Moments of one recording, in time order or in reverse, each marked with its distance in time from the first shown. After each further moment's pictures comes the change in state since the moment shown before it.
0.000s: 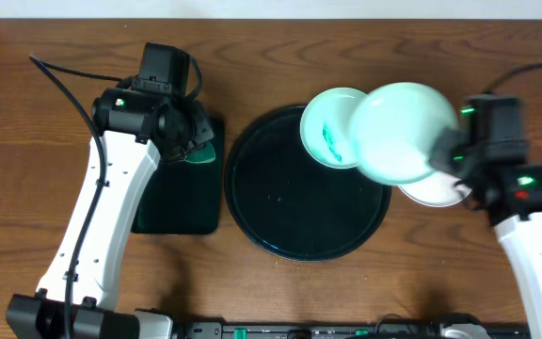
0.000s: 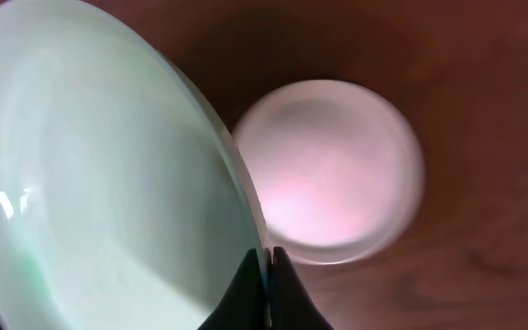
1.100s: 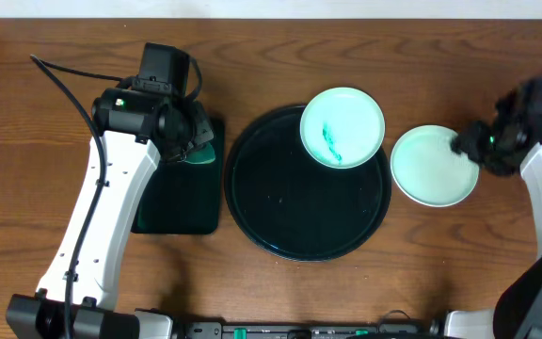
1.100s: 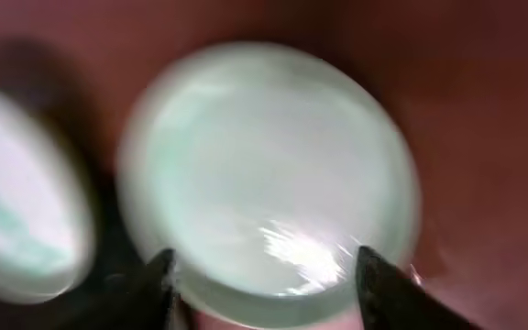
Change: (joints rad) left arm 0.000 0.000 0.000 -0.004 0.000 0.015; right arm -0.301 0.371 0.039 0.129 -0.328 -0.234
